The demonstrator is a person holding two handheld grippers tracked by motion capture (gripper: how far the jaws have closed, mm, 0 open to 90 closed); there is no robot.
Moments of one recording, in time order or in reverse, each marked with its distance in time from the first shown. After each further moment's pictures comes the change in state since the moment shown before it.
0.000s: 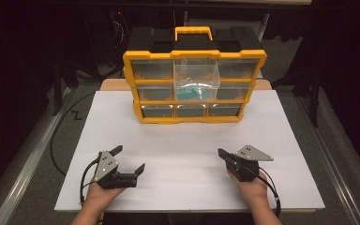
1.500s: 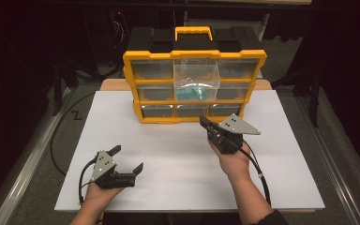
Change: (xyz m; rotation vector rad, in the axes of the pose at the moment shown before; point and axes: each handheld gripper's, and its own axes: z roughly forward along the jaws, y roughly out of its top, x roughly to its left) left arm 0.003 -0.001 -0.002 -0.021 -0.012 -0.026; right arm 0.028 0.104 0.023 -0.223 0.019 -0.070
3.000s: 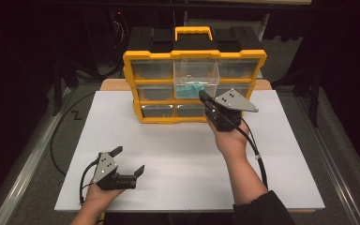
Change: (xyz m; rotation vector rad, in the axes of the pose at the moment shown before) left arm -0.003 -0.001 0.000 0.013 -0.008 0.032; right arm -0.006 0.061 0.016 -0.052 -0.118 -0.058
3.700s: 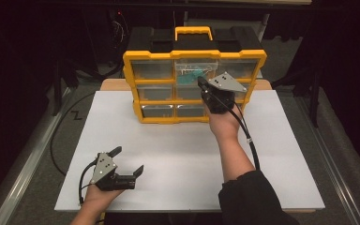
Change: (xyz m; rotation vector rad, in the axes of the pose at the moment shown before) left arm 0.000 -0.001 -0.002 -0.008 -0.002 -0.006; right arm -0.017 0.011 0.047 0.029 -0.090 0.002
